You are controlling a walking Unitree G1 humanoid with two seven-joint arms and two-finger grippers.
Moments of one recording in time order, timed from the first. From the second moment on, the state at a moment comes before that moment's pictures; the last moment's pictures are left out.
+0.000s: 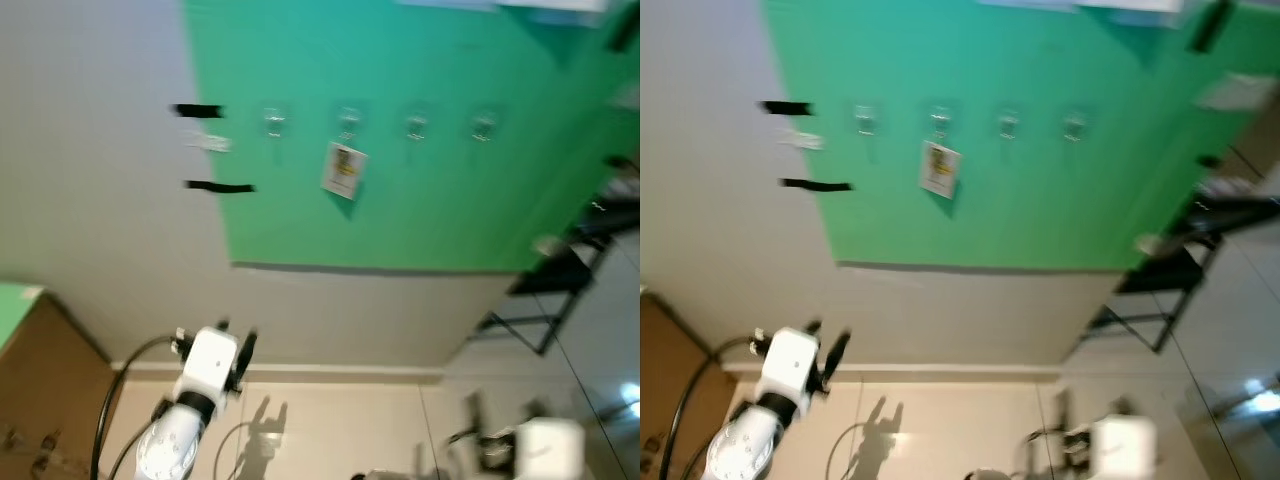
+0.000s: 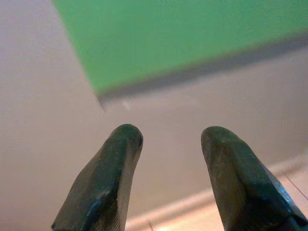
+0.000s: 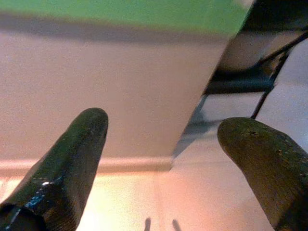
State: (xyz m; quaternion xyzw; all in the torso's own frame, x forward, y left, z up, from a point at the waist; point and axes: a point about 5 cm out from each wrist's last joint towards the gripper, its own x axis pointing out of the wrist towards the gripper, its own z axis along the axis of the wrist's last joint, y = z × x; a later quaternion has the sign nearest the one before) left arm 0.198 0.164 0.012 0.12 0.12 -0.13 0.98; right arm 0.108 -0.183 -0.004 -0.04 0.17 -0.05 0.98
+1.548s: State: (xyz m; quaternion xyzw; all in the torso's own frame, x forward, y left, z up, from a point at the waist) left arm 0.261 0.117 0.046 0.11 0.05 -0.17 0.98; right arm 0.222 -0.184 0.020 0.00 0.10 0.02 0.99
